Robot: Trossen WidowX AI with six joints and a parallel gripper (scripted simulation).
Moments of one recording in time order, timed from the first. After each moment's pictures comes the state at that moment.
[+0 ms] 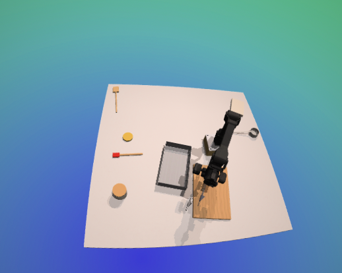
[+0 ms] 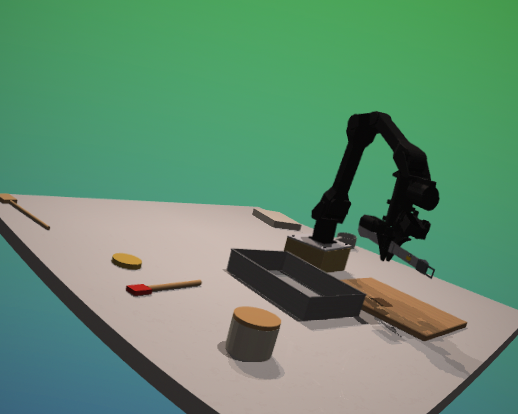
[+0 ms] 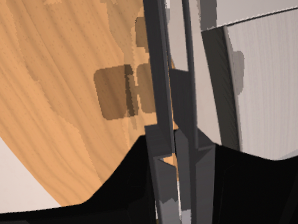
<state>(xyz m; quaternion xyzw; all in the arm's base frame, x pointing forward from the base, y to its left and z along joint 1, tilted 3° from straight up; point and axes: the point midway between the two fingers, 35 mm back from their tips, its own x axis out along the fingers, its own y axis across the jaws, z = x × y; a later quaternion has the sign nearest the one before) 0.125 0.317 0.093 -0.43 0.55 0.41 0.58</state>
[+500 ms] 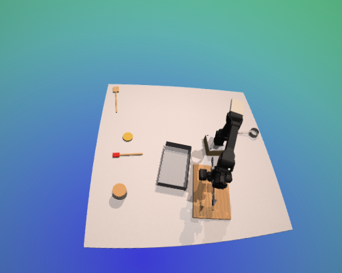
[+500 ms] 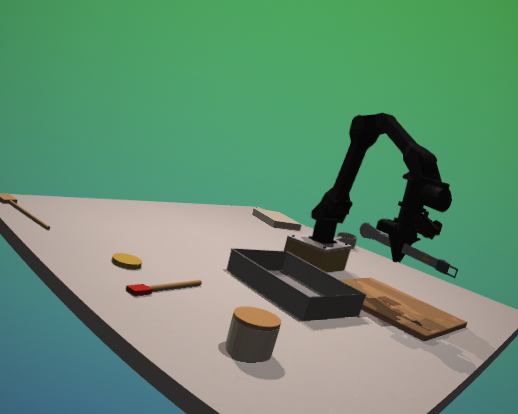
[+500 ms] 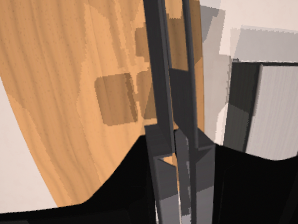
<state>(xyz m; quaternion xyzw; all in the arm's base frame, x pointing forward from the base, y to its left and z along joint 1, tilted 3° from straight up) 0.094 0.332 0.094 -0.51 0.49 0.48 0.53</state>
